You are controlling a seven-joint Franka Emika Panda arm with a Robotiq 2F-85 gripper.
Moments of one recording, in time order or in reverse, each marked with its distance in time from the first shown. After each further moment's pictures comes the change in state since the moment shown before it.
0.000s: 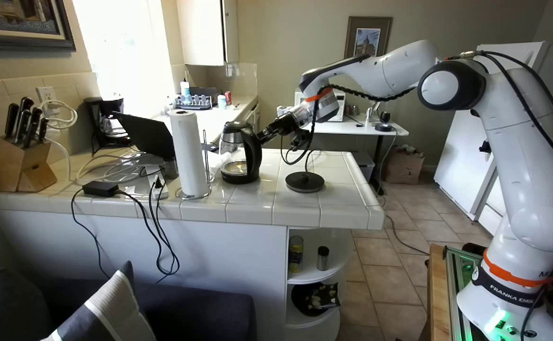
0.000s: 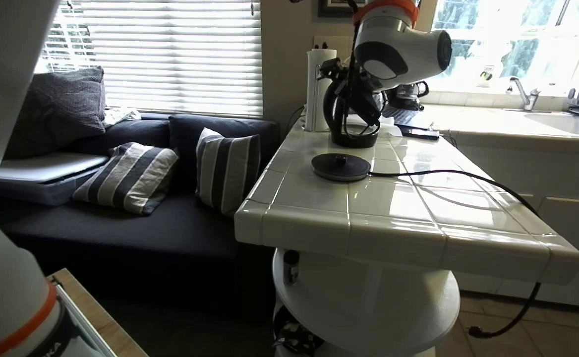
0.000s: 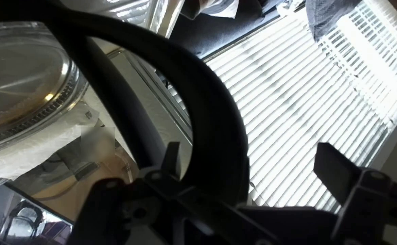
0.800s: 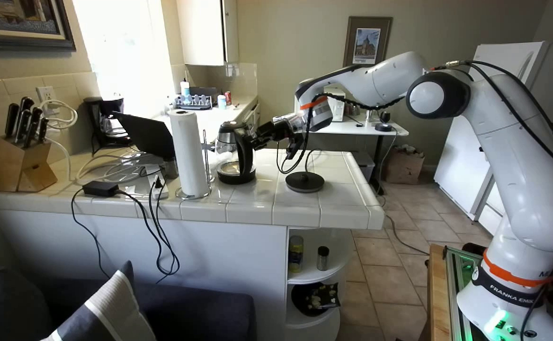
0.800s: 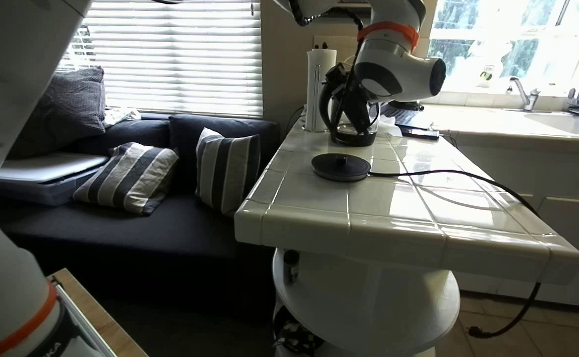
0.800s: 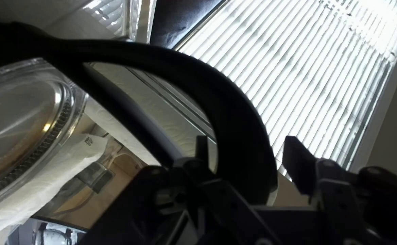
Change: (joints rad) arm 0.003 0.094 0.006 0.063 0.130 -0.018 0.157
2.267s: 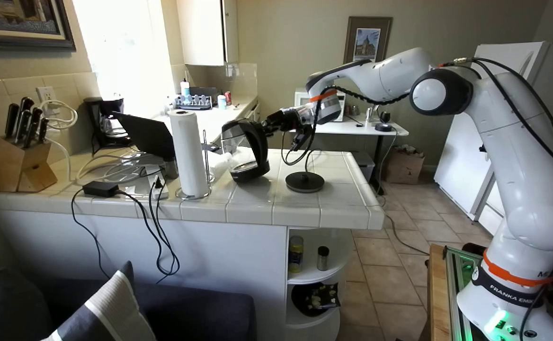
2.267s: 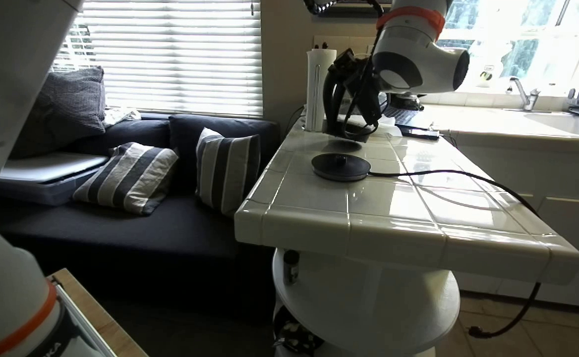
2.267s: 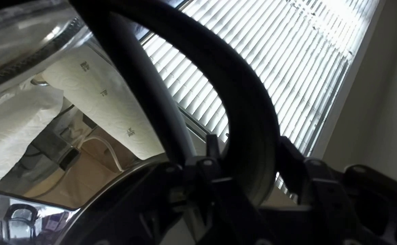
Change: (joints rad) arm -0.053 -0.030 -0.025 0.007 0.030 -0.155 -0.026
